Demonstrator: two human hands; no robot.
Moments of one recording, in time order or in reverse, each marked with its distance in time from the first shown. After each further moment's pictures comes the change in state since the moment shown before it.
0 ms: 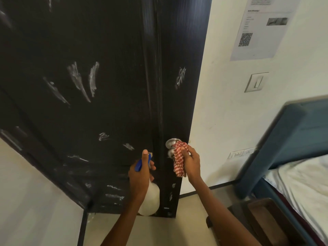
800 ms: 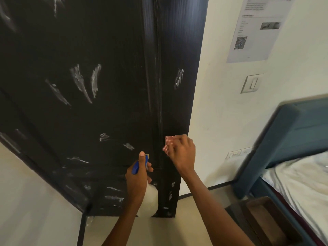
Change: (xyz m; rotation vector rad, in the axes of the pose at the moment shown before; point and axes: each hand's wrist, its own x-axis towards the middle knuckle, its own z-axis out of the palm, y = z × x) left_hand -0.011 0.005 -0.011 0.075 0.017 0.047; right_hand 0.016 -0.017 0.024 -0.793 0.195 -0.690
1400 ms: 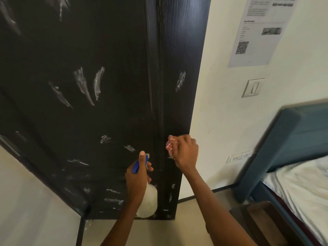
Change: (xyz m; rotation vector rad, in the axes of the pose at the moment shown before) left_hand -0.005 0.009 -0.006 -0.055 0.003 0.021; right_hand 0.009 0.004 -0.001 -0.012 0.031 0.044
